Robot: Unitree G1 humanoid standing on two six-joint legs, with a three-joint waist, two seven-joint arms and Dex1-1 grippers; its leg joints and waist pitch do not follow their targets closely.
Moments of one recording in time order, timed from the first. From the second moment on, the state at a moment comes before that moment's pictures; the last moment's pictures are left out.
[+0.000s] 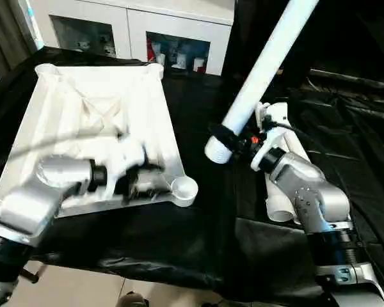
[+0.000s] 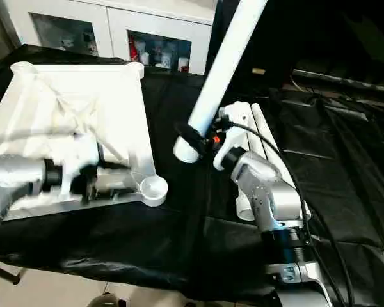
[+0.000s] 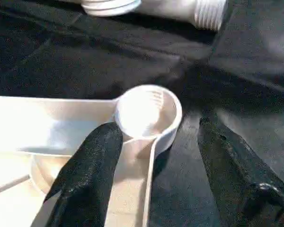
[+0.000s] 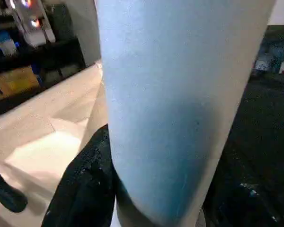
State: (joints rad) left arm -0.39 0.74 -0.28 -0.03 -0.24 0.40 -1.06; right arm -0.48 -0.16 0.02 0.18 0.39 0.38 0.54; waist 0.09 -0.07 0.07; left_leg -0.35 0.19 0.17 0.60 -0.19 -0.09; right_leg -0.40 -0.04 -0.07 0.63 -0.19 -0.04
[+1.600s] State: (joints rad) left arm -0.51 0.50 -0.36 0.38 -0.06 0.21 -1.09; right arm -0.48 -0.18 0.11 0.25 0.37 0.47 0.66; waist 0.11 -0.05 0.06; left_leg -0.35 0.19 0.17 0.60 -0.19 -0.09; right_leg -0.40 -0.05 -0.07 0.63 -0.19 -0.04
